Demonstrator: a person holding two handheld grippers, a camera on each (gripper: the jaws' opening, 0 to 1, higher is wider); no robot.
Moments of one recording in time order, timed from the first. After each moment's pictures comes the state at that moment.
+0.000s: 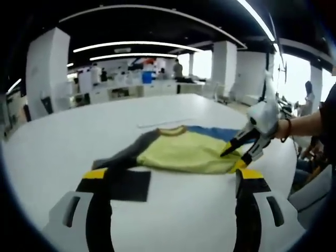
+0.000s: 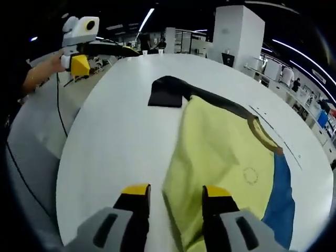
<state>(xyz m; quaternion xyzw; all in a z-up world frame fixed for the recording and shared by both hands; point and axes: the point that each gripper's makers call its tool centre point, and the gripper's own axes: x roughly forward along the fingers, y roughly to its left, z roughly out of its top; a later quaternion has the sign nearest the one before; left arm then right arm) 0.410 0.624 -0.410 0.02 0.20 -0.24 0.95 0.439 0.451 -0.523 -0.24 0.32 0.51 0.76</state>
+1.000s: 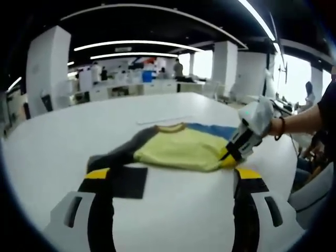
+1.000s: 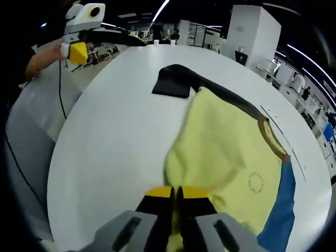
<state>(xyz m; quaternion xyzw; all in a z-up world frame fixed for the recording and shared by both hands) 0.408 0.617 -0.422 0.03 0.20 -0.24 0.95 0.448 0.455 -0.540 -0.29 0.33 0.53 0.73</state>
